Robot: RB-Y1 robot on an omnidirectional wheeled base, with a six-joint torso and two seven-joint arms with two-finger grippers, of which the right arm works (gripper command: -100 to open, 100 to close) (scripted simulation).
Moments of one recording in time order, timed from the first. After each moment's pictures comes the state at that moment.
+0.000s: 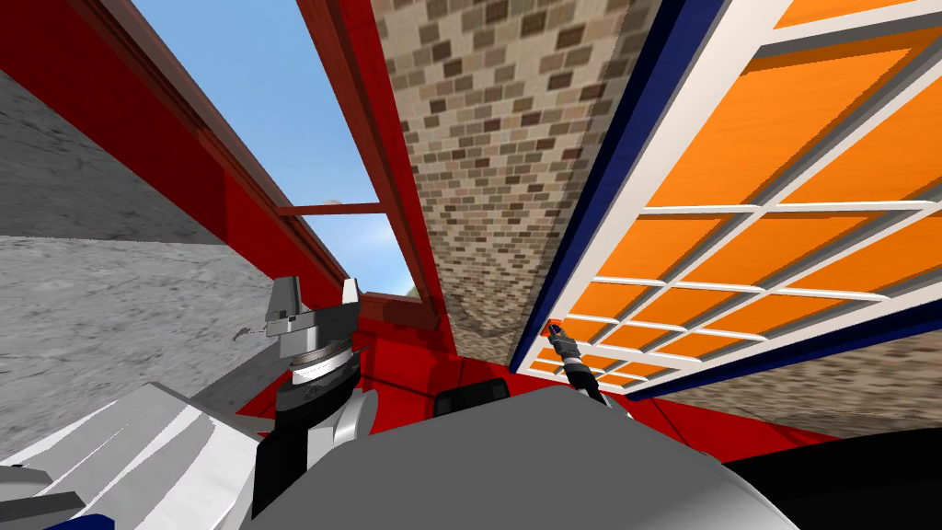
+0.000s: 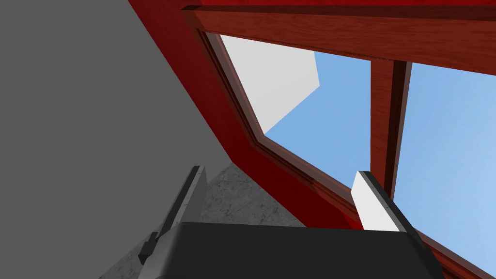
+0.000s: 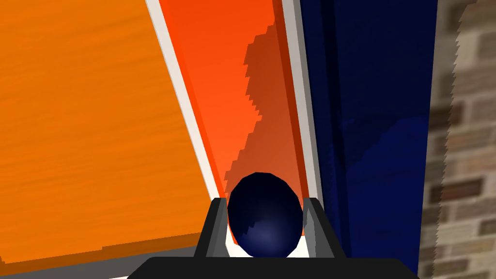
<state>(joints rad) 0.11 -0.33 -0.18 -0.59 -0.13 -0.99 1.10</state>
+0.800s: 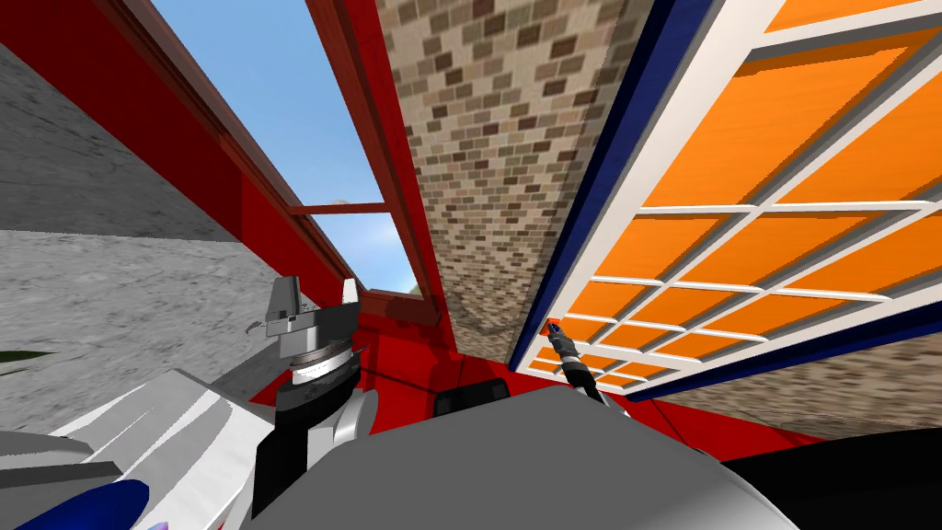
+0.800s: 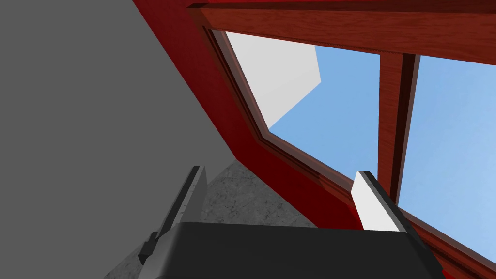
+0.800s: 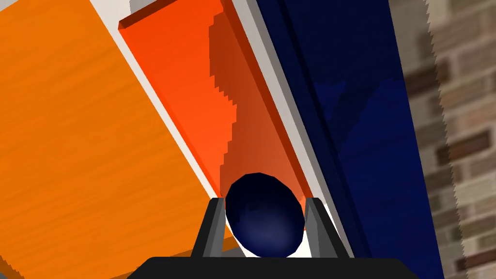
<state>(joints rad) 0.10 -0.33 -0.17 -0.59 -0.16 -0.99 0.91</state>
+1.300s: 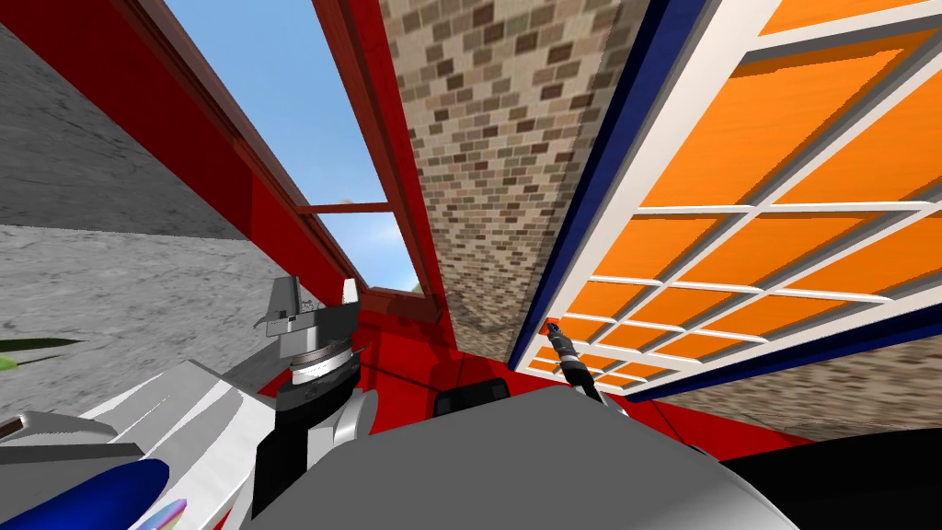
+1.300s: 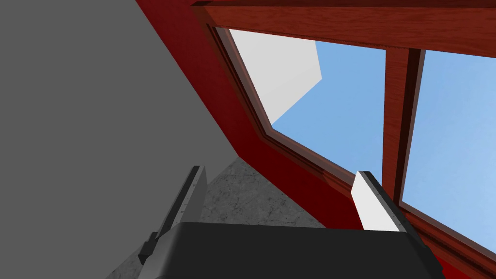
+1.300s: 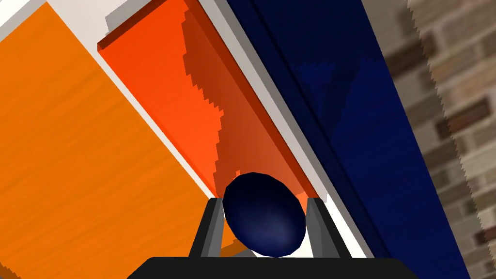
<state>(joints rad) 0.09 -0.33 -0.16 -0.59 -0.17 -0.98 0.79</state>
